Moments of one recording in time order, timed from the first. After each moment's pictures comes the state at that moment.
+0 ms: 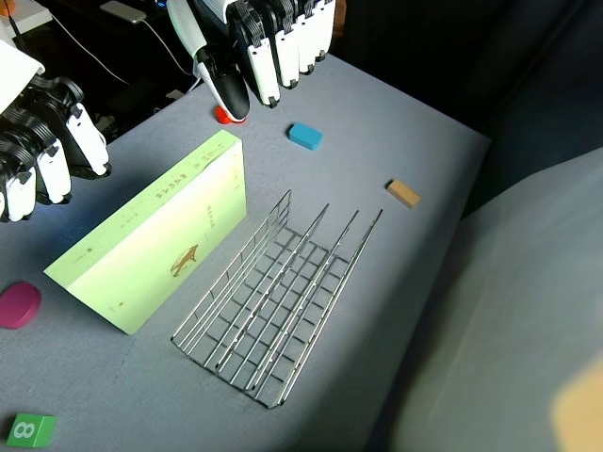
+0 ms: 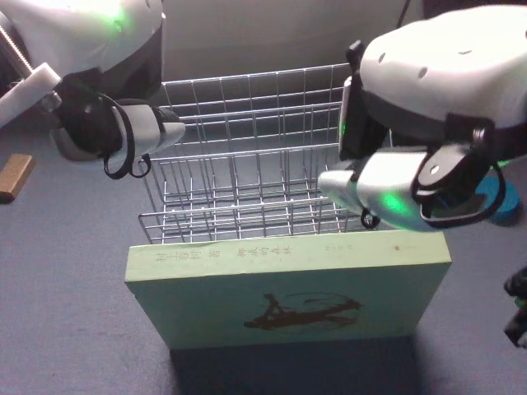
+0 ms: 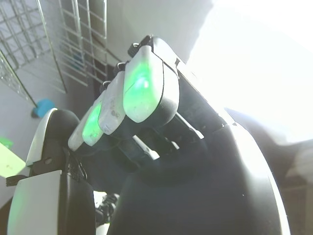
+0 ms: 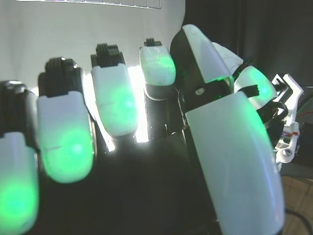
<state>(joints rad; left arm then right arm) 0.00 -0.71 0.45 1.38 0.76 -0.07 0.03 -0.93 0.38 -1.12 -0.97 0.28</state>
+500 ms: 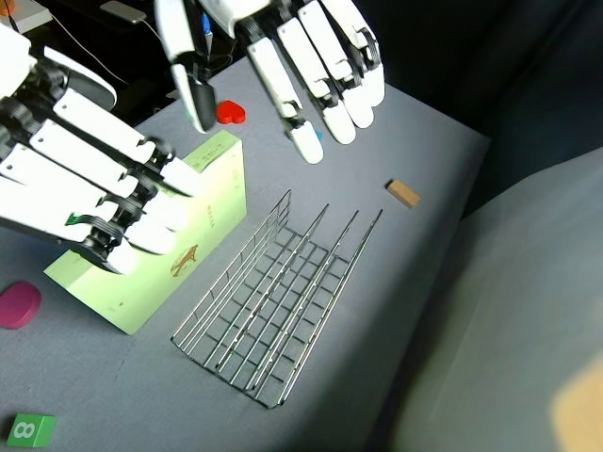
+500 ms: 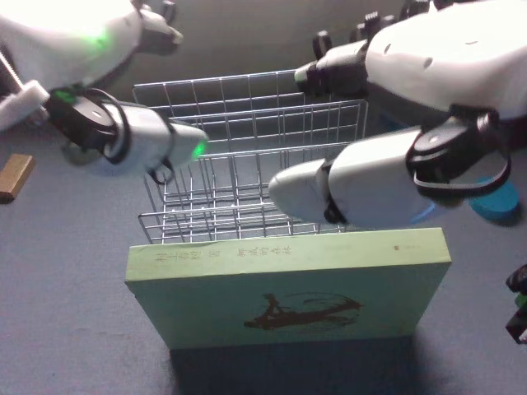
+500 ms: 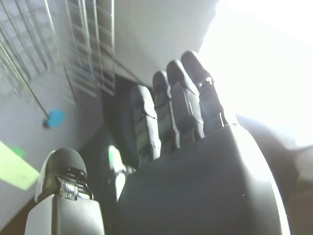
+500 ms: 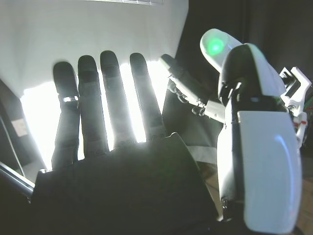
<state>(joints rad) 0.07 -0.69 0.49 1.41 0.75 -0.05 0.05 -0.94 0.38 -1.13 -1.00 0.28</state>
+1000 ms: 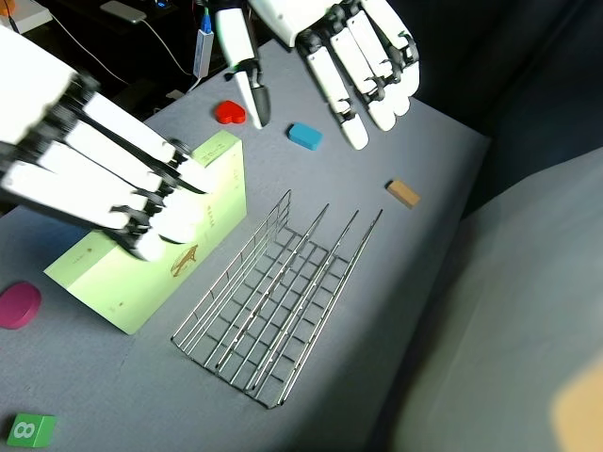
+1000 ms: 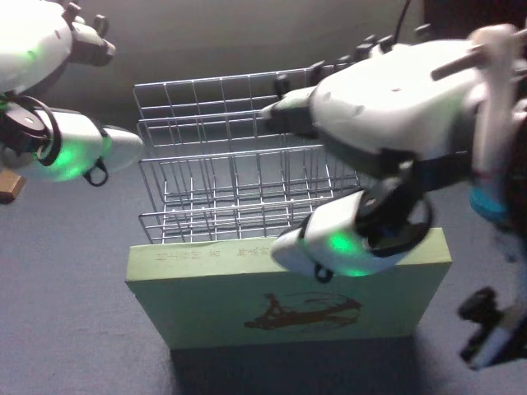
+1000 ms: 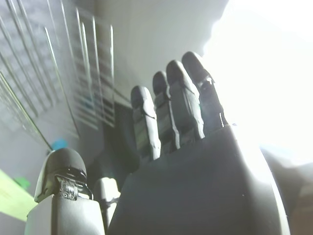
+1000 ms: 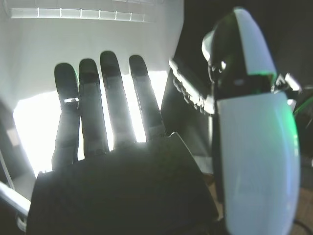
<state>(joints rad) 0.12 -0.60 0.52 1.43 0.69 -0.05 -0.02 -1.10 0.45 -1.11 -1.06 0.32</state>
